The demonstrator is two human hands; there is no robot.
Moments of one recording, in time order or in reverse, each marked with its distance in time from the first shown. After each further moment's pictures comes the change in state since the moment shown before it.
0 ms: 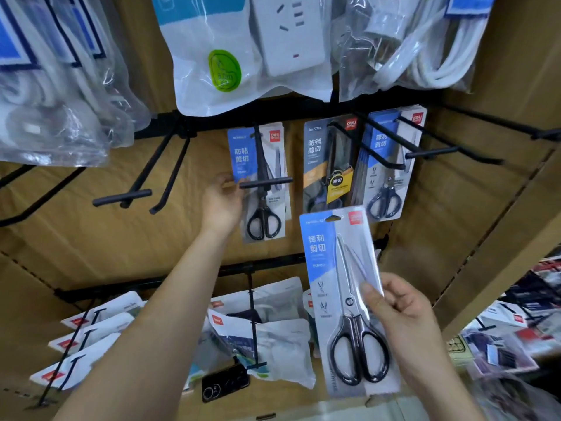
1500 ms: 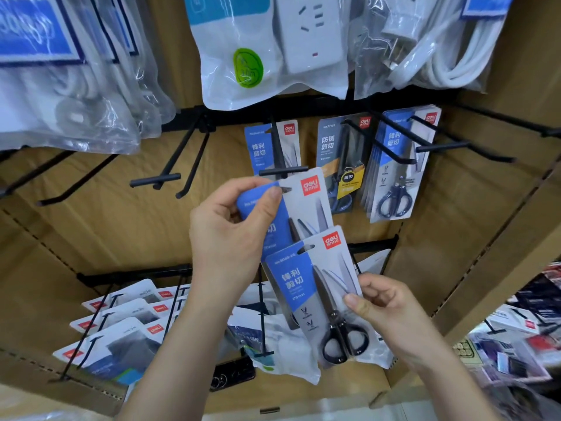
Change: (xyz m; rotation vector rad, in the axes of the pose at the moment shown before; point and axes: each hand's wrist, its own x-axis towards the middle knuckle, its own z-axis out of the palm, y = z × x) left_hand -0.137 0.060 -0.037 -0.337 0.014 0.351; right_hand 0.009 0.001 0.000 -0.062 -0.393 0.011
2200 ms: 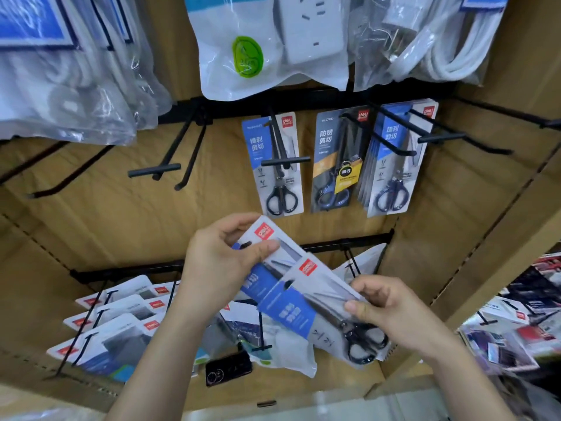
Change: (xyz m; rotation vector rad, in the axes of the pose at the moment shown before) left_hand -0.011 -0.032 -0.030 0.190 -0.176 -0.289; right_hand -0.002 -0.004 -0.014 -0.350 -0.167 0.128
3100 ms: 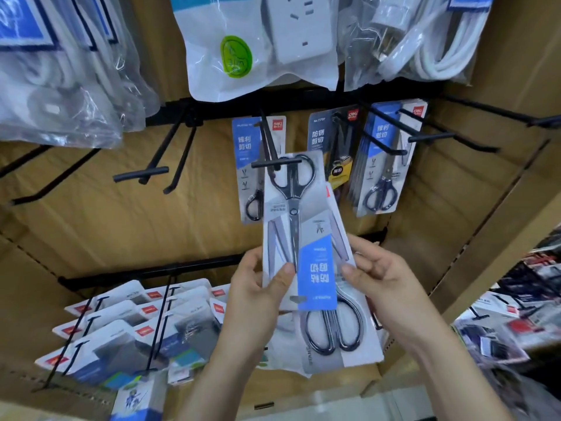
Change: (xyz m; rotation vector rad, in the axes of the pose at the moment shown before) left_hand -0.032 -0.036 0.048 -0.271 -0.027 -0.222; right_hand 0.005 -0.041 0.019 0.392 0.174 -0.097
